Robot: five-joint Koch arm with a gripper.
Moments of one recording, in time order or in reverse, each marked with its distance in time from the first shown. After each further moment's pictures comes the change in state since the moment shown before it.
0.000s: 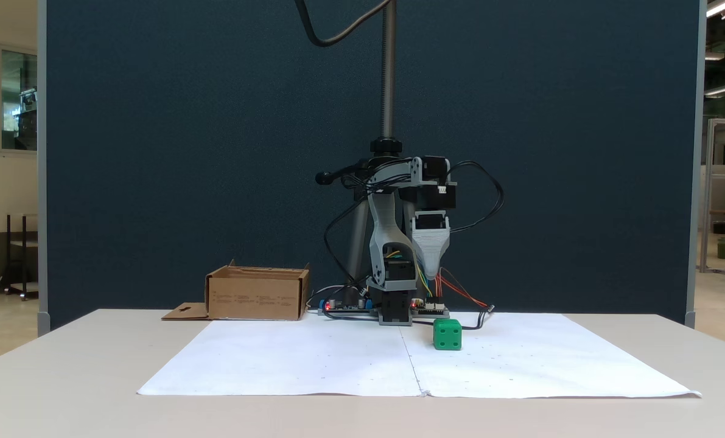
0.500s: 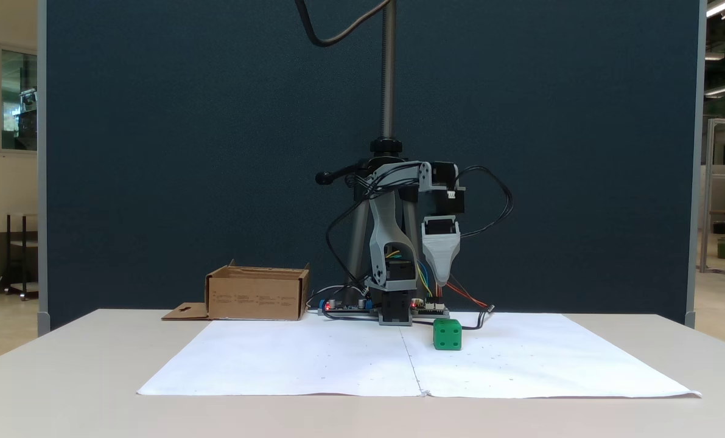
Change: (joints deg) arm -2.7 -4.0 0.0 -5.4 2.9
